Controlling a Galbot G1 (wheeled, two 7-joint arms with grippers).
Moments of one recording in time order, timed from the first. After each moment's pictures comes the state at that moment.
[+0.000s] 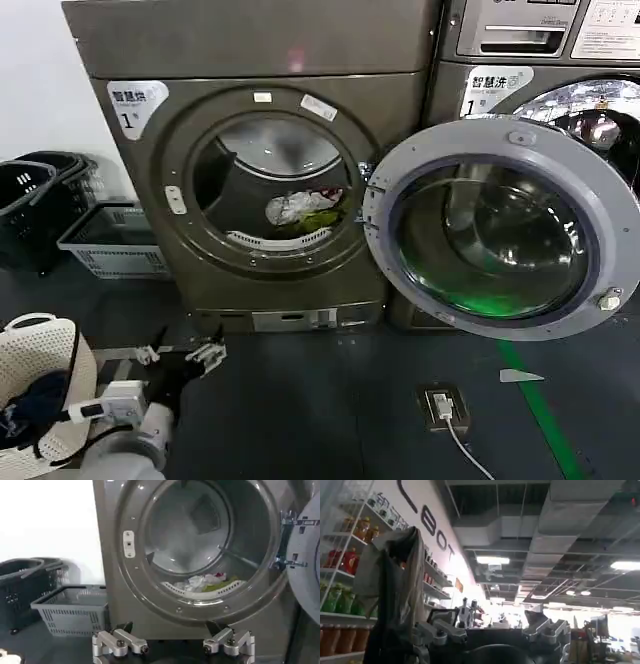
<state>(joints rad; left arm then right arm) 1.40 -1.53 -0.55 -2.40 0.00 0.74 0.00 -1.53 1.15 2.05 1.76 0.40 -0.11 0.13</state>
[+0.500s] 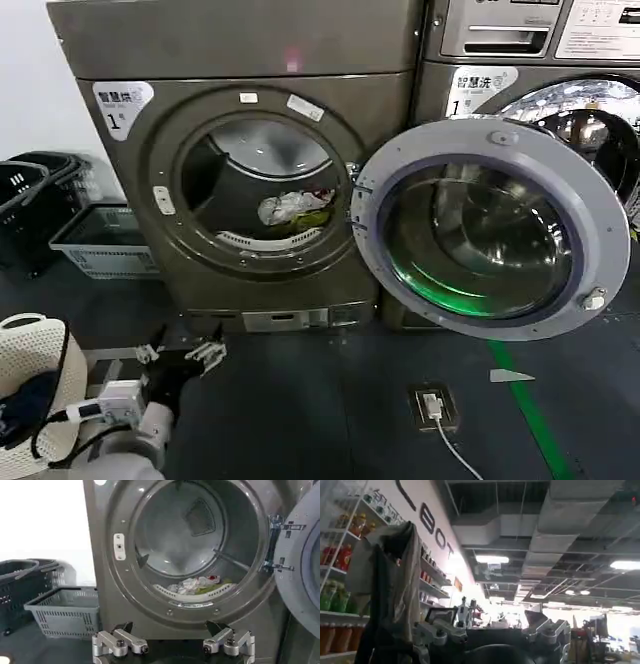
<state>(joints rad) 1.40 -1.53 -0.55 -2.40 -0.01 0.74 0.00 -1.52 1.15 2.05 1.75 0.40 -0.11 0.13</state>
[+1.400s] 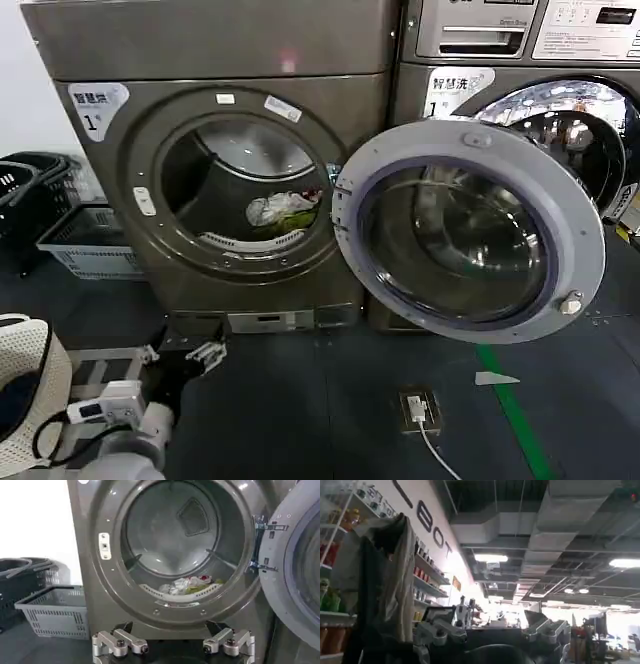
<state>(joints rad) 1.40 -1.54 -0.55 -2.40 -0.01 0.74 0.00 -1.53 1.16 2.05 1.75 0.40 -0.09 0.13</state>
